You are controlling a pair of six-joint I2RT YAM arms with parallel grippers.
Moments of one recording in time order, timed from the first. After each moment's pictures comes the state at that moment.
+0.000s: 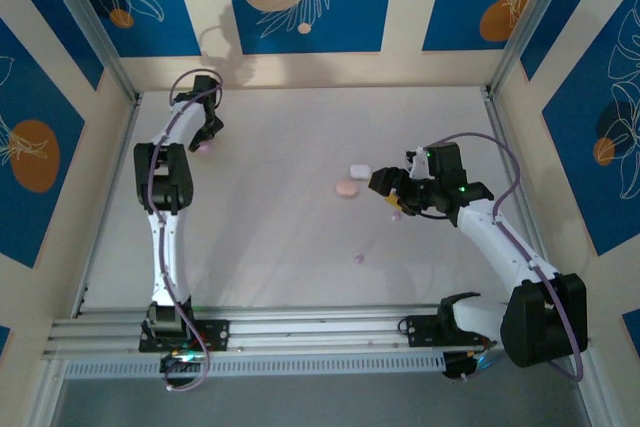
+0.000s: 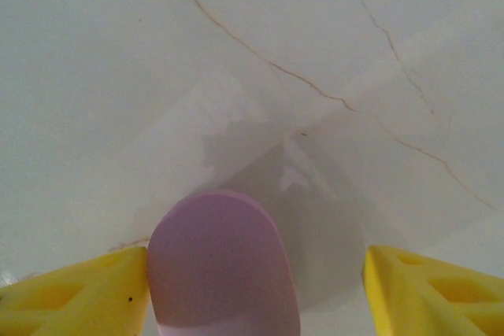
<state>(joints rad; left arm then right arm) -0.04 2.44 2.12 -0.88 -0.33 -0.86 0.20 1.17 0.81 -0.49 -0.60 0.70</state>
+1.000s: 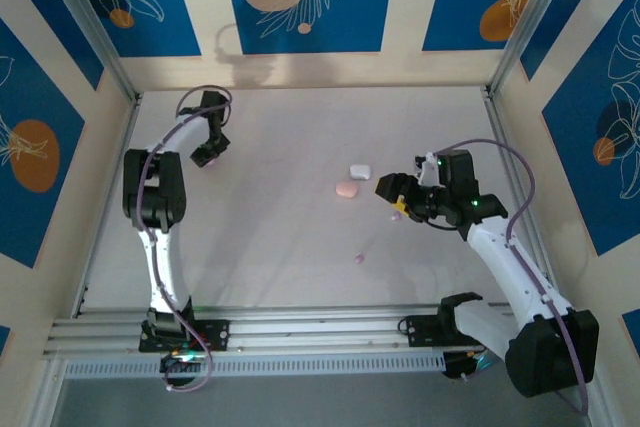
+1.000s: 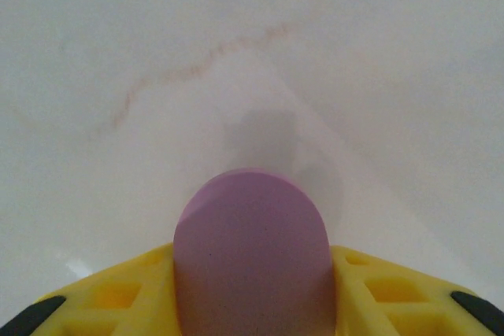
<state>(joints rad) -0.14 2.09 1.63 -0.79 -0.32 -0.87 0.18 1.00 0.77 -0.58 -0.60 0.70</state>
